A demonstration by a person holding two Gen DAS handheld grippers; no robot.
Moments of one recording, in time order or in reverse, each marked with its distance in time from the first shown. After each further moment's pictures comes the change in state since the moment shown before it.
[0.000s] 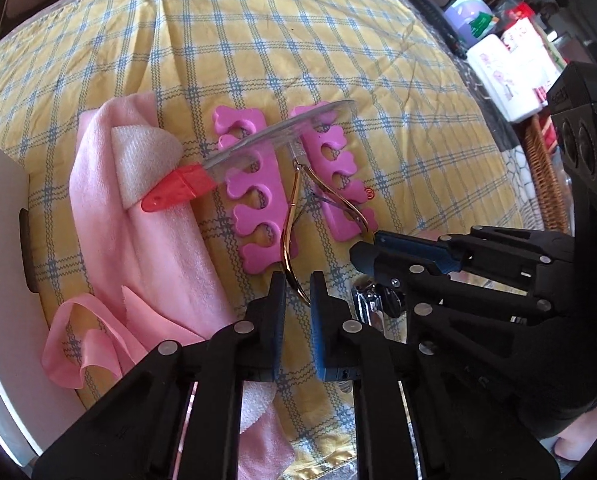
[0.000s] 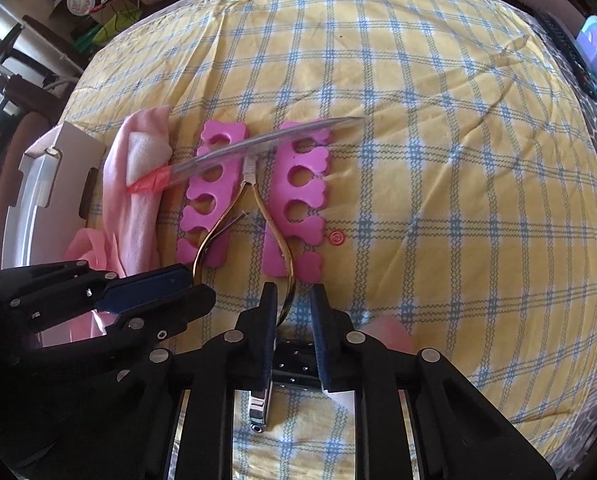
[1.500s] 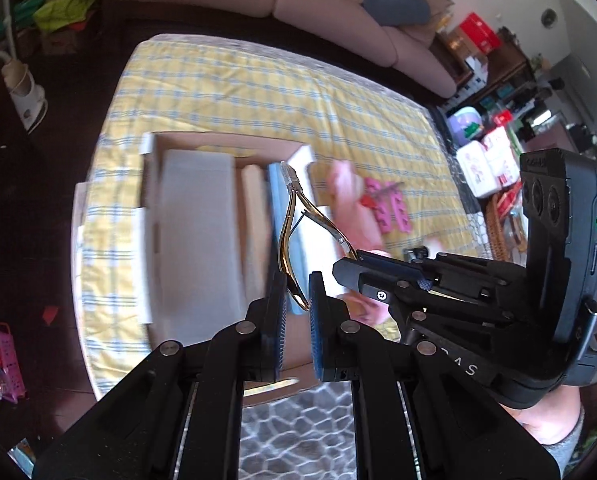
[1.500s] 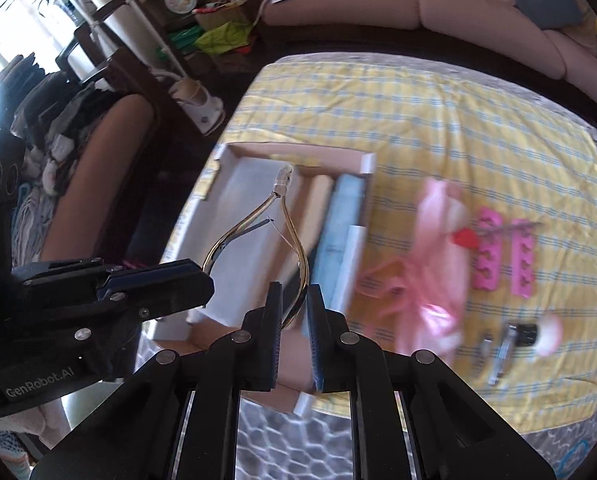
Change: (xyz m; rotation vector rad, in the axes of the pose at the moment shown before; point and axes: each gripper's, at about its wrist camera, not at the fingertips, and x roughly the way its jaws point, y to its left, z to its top) left arm -0.221 0.192 -0.100 -0.186 -0.207 -0.087; right arm -0.071 0.256 -0.014 -0.172 -0.138 0.129
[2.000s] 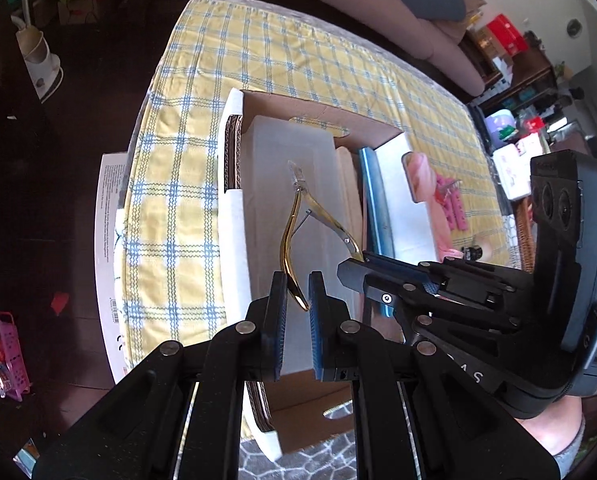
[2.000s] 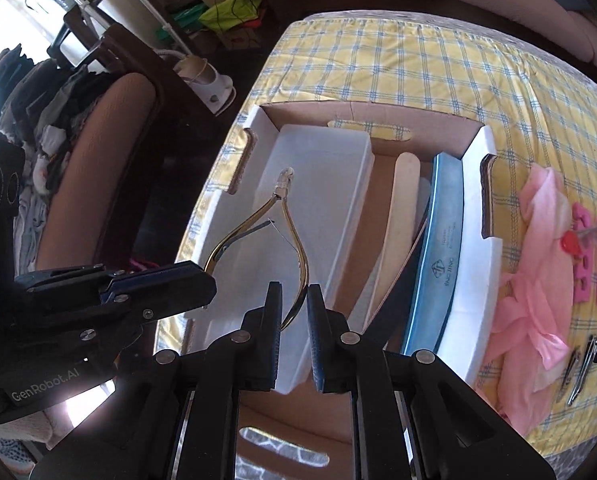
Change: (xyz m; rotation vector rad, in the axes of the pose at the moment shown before) left arm 0.038 0.087 0.000 -0.050 0.061 0.023; right arm 0.098 0.037 0.017 0.030 0.067 0.033
